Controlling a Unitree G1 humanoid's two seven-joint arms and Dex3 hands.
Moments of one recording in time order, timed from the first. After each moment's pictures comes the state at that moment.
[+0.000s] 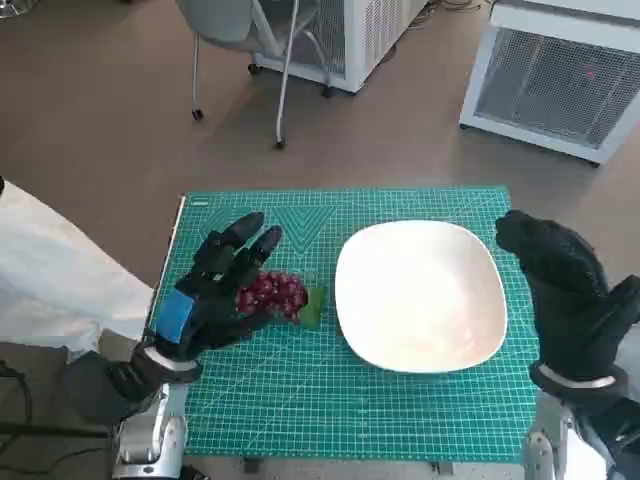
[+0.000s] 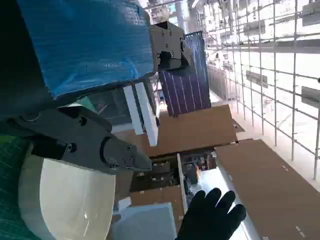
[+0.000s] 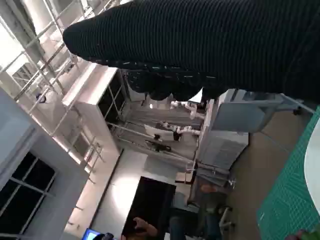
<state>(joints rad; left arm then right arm) -0.32 0.19 0.15 0.23 -0.35 -0.37 -0.57 -0.36 -0.14 -0.21 0.18 0.40 -0.54 0.43</state>
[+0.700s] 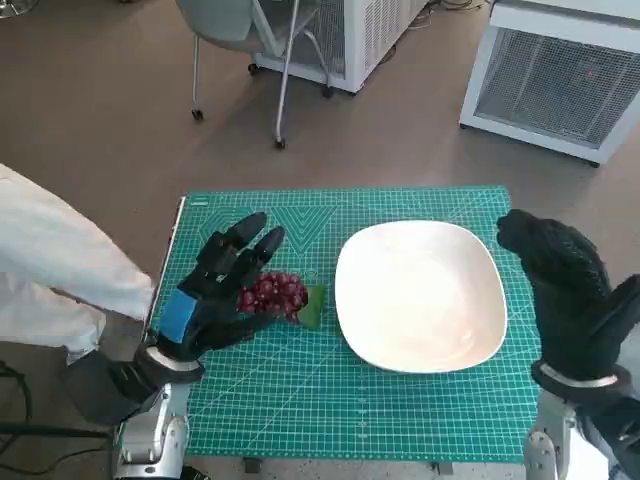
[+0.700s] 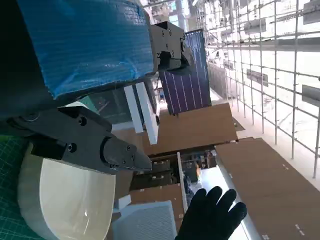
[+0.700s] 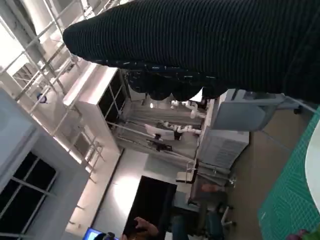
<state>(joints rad) -0.32 0.19 0.14 0.23 -0.35 -0.37 -0.57 -0.37 -0.14 -0.21 0.18 0.42 -0.54 0.45</state>
